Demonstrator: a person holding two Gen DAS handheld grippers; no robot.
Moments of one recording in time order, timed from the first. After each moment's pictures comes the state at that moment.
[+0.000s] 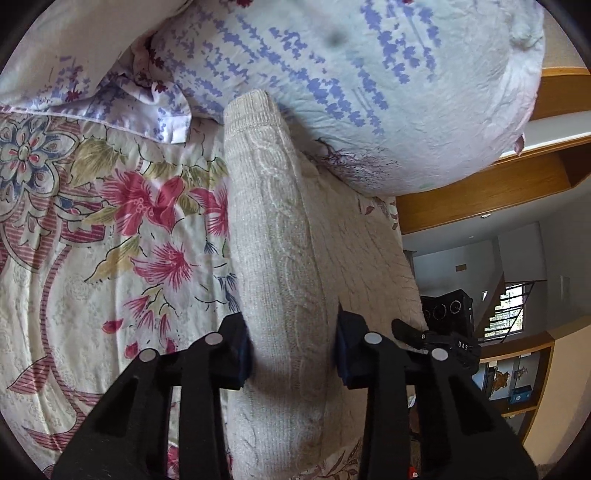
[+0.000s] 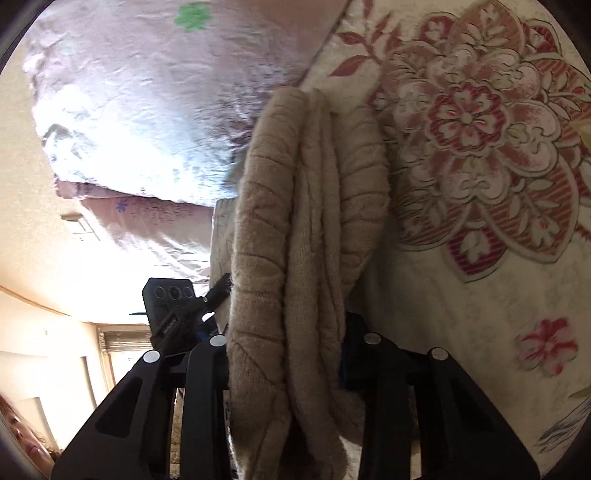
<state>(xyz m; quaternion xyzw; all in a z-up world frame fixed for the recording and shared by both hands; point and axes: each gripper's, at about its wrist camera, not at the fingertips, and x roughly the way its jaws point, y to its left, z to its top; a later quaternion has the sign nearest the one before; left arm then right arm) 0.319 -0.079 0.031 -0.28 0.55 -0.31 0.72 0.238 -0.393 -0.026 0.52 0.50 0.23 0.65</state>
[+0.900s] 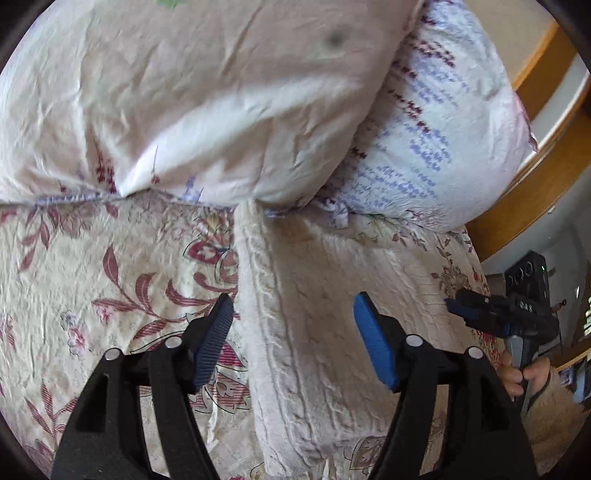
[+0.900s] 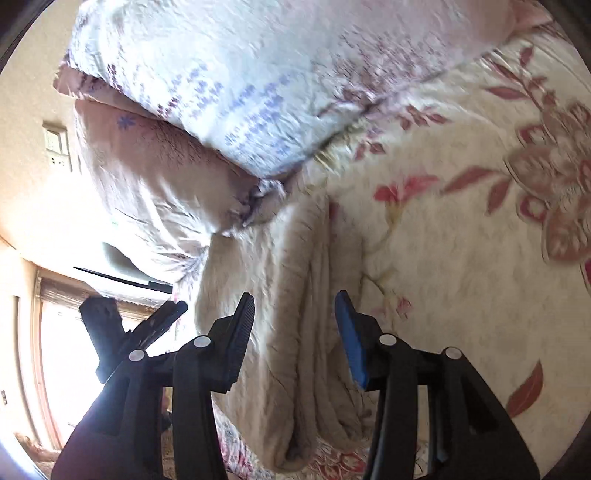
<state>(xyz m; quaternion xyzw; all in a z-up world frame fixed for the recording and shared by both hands) 0.247 0.067 0.111 -0.13 0.46 -0.17 0.86 0.260 -0.299 0.017 0.36 0.51 0.22 0.75</state>
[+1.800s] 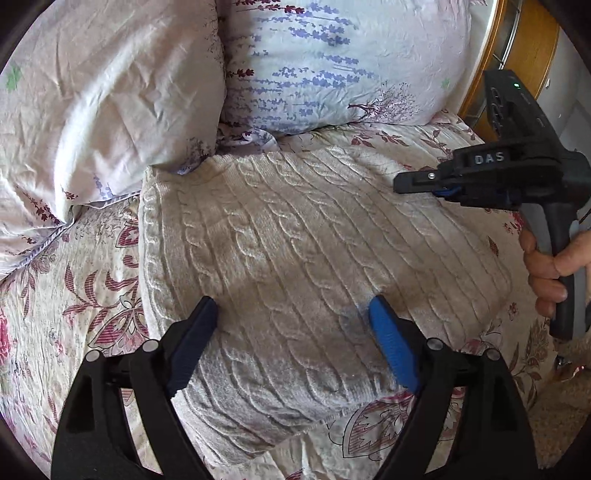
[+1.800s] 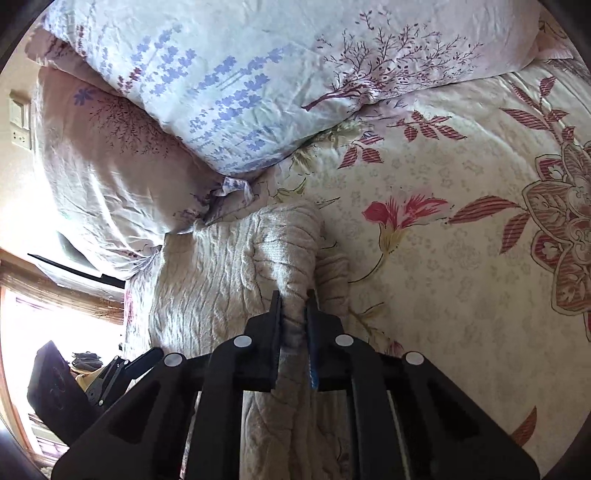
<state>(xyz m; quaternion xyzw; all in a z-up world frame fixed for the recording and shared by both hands) 0.212 -0.051 0.071 0.07 0.49 -0.18 0.85 0.264 -0.268 0.014 0.29 0.52 0.15 0.79</state>
